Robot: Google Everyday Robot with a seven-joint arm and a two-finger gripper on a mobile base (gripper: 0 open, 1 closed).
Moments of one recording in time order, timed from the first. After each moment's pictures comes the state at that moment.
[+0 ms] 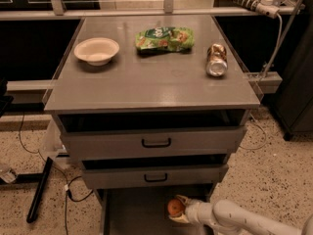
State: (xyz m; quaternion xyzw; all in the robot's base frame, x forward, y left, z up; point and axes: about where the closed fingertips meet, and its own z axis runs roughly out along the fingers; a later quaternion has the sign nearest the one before) arm 0.492 -0.105 0.237 -0.54 0.73 0.17 0.39
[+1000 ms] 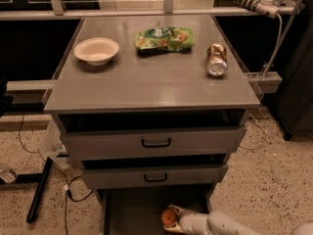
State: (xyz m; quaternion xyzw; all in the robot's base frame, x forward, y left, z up) arm 0.471 -0.079 0.170 -0.55 0.70 0.20 0.41
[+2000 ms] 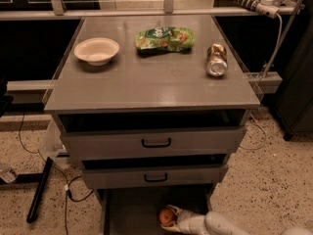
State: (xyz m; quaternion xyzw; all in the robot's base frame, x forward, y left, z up) arm 0.485 -0.070 0.134 -0.53 0.70 0.21 0.43
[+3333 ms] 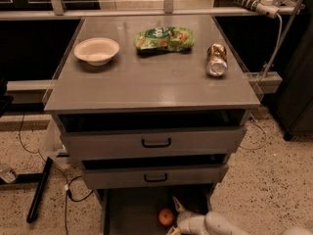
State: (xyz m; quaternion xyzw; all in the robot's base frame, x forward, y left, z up) arm 0.485 -0.070 0.134 -0.53 0.70 0.21 0.43
